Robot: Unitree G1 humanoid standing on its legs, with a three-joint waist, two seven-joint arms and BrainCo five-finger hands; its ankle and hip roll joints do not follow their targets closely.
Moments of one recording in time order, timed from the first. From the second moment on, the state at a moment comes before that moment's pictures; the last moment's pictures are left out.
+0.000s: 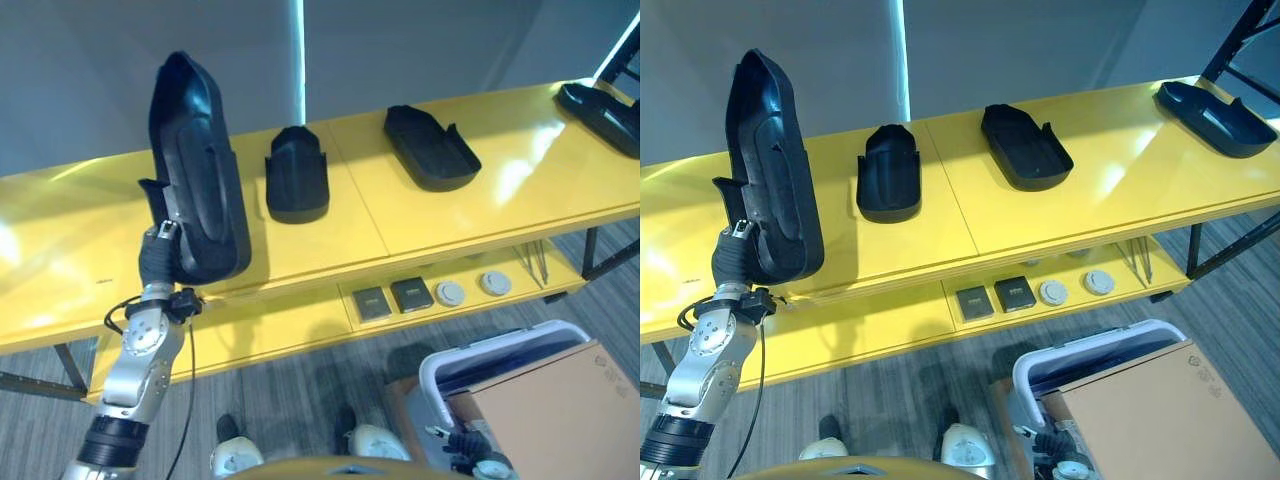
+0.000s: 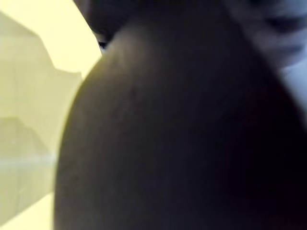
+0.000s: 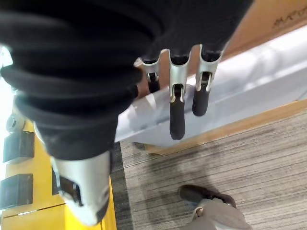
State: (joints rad) left arm -0.02 0.41 -0.06 -0.13 -0.55 -0.06 0.34; right arm 0.18 -0.38 0.12 0.84 0.21 0.07 -0.16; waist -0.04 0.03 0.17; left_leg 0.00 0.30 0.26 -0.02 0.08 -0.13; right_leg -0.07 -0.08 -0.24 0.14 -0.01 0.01
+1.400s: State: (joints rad) left arm -0.46 0.79 -0.18 0.74 -0.02 0.46 0.18; right arm 0.22 -0.44 0.19 0.74 0.08 0.16 -0.05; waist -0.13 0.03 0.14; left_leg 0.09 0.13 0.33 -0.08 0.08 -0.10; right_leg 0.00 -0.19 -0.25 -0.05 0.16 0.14
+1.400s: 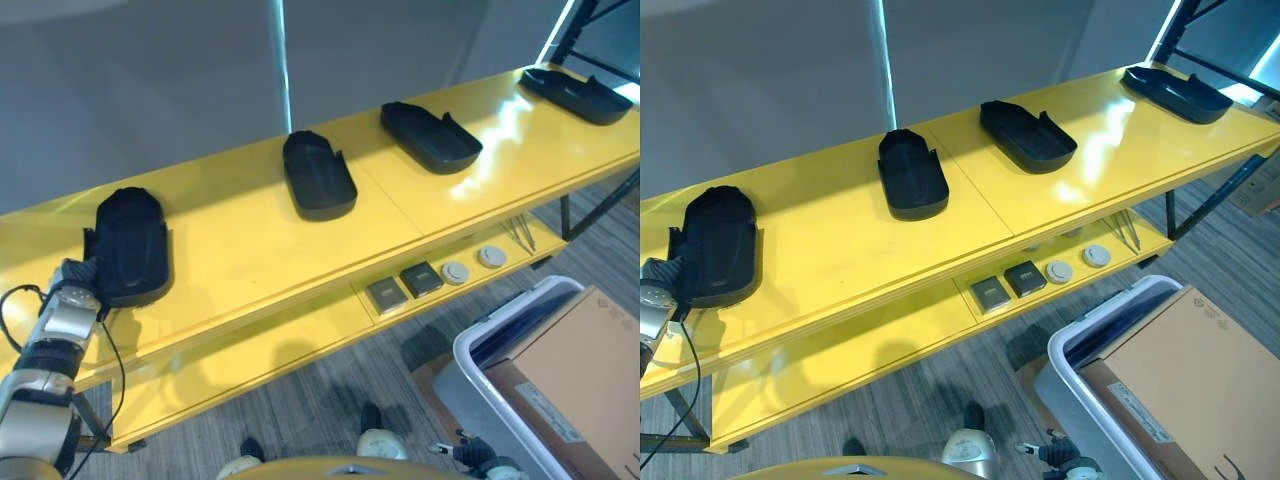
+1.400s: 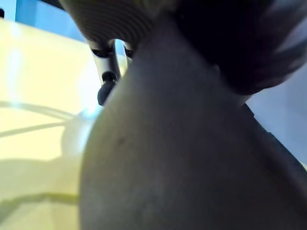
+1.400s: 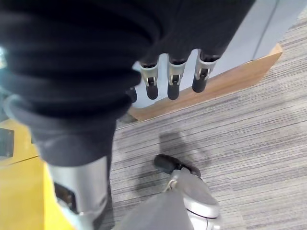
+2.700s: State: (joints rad) left arm -0.30 0.98 0.05 0.10 -0.21 0.20 0.32; right arm 0.24 -0.43 0.17 0.80 0.07 0.11 -0.06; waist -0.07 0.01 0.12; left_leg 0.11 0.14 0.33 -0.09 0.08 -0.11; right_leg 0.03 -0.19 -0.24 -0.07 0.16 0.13
